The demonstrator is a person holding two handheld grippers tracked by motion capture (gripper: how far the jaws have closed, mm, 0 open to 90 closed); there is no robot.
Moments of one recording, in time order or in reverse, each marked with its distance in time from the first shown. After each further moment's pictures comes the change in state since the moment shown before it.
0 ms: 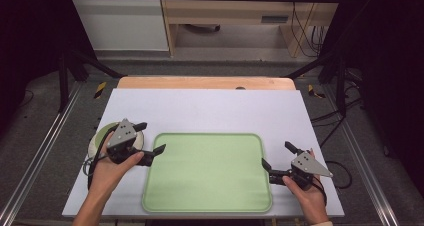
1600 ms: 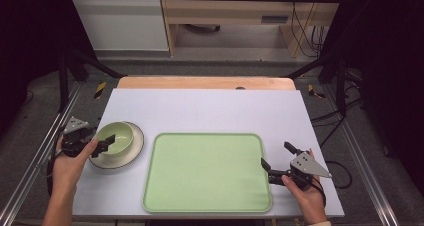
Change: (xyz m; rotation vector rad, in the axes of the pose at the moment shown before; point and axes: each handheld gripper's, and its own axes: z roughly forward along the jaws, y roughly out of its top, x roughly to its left) left arm 0.101 -0.086 -0.056 0.211 0.368 -0.330; right arm 0.002 0.000 0.000 0.009 -0.023 0.000
